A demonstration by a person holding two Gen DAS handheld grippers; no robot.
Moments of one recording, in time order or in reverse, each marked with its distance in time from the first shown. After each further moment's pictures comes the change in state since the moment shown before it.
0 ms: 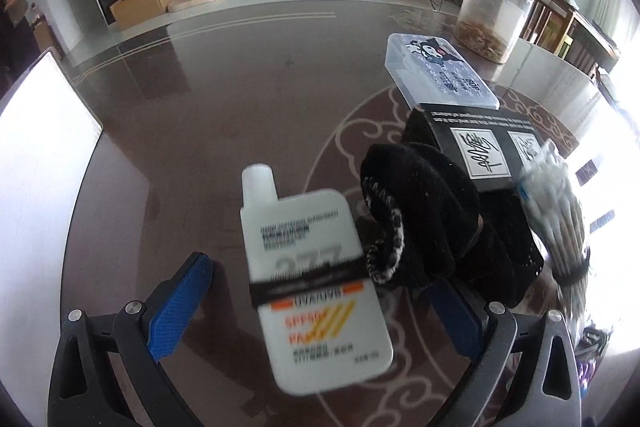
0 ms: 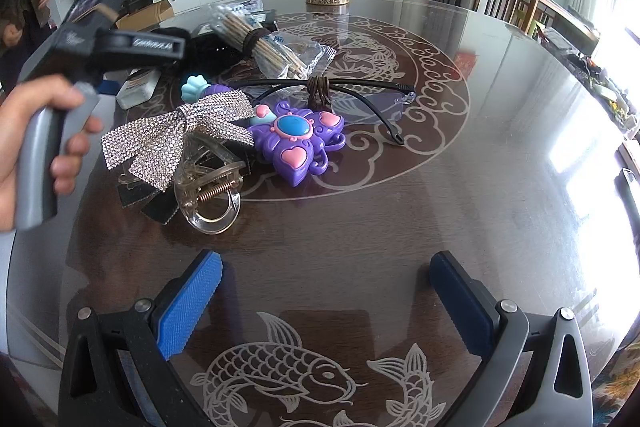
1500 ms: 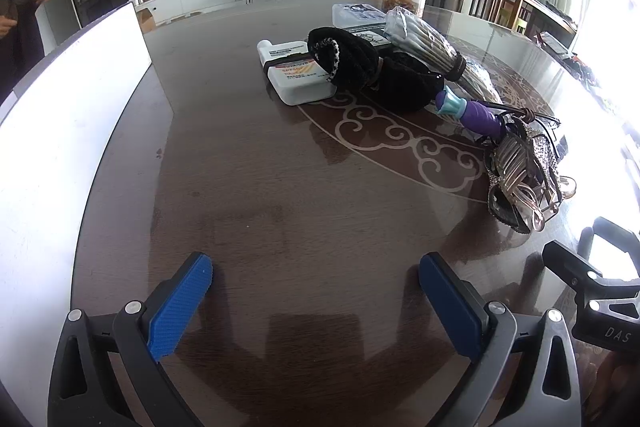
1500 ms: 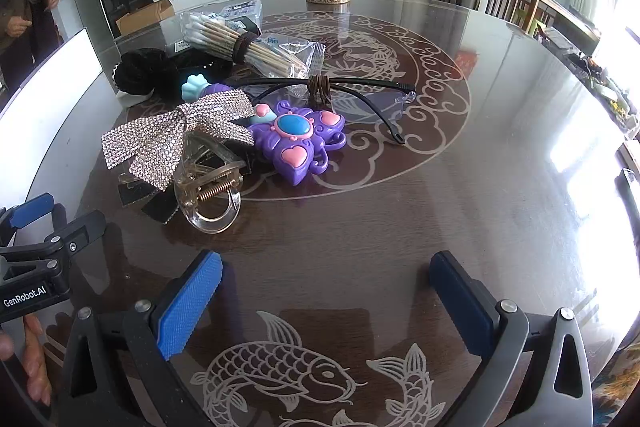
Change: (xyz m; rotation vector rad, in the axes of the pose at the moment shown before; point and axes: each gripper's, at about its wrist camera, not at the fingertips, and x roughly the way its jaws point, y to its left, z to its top) left arm -0.097 0.006 -0.176 0.105 -0.098 -0.069; right arm -0.001 0.001 0.000 -0.001 0.003 0.001
